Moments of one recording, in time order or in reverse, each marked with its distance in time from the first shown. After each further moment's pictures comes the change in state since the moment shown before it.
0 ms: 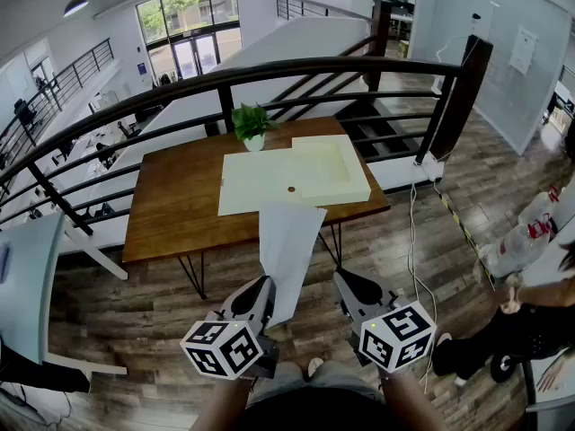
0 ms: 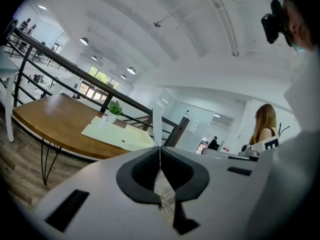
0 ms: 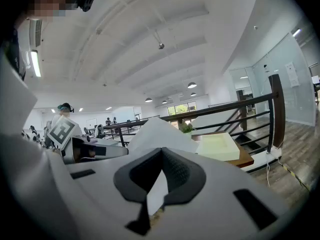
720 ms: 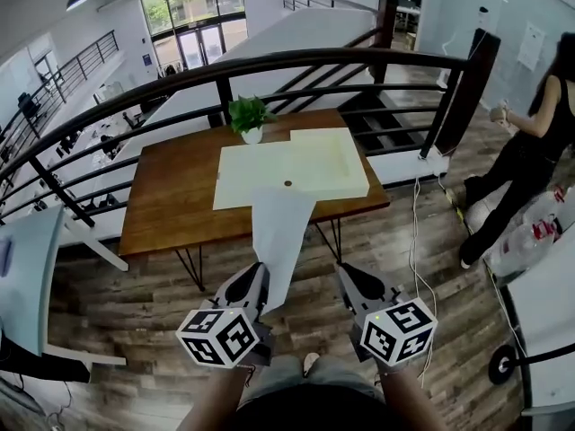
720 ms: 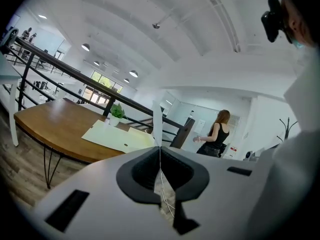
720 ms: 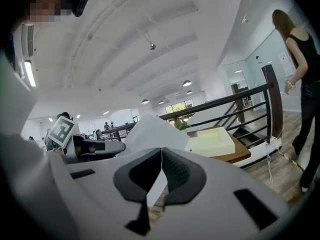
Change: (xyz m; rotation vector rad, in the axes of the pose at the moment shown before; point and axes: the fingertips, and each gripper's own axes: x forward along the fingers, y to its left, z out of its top) left arm 0.028 -0.002 0.007 0.027 -0.026 0.065; right arm -0.004 -0.043 -0.010 0.088 -0.001 -0.005
